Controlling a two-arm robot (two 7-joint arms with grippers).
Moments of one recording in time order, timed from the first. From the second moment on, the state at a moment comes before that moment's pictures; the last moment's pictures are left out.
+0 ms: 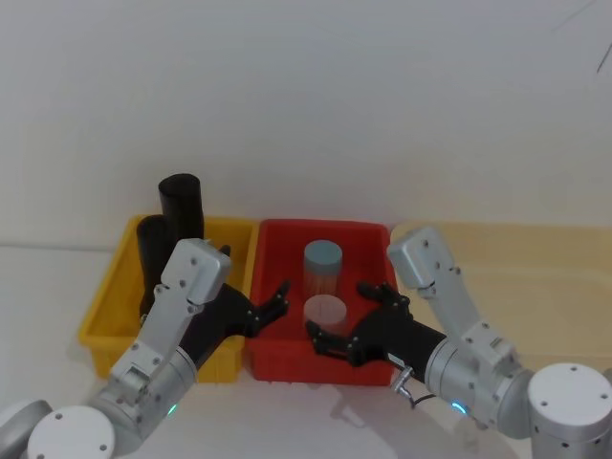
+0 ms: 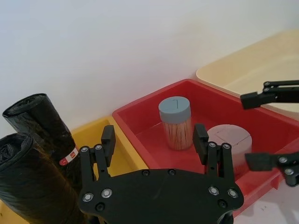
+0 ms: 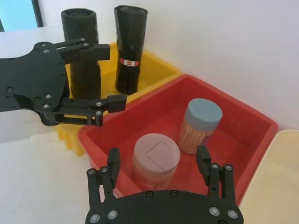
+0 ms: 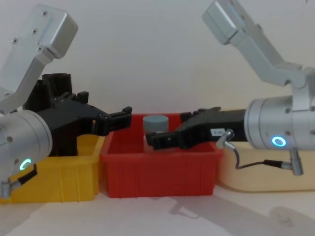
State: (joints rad) left arm -0.24 0.38 0.45 -1.63 -0.20 0.01 -0.01; right arm 0.43 0.27 -0.53 -1.51 0.15 0.31 0.40
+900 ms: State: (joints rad) left arm -0.24 0.38 0.45 -1.63 -0.20 0.01 -0.01; right arm 0.49 0.19 -0.54 -1.36 0.13 0.32 0.40
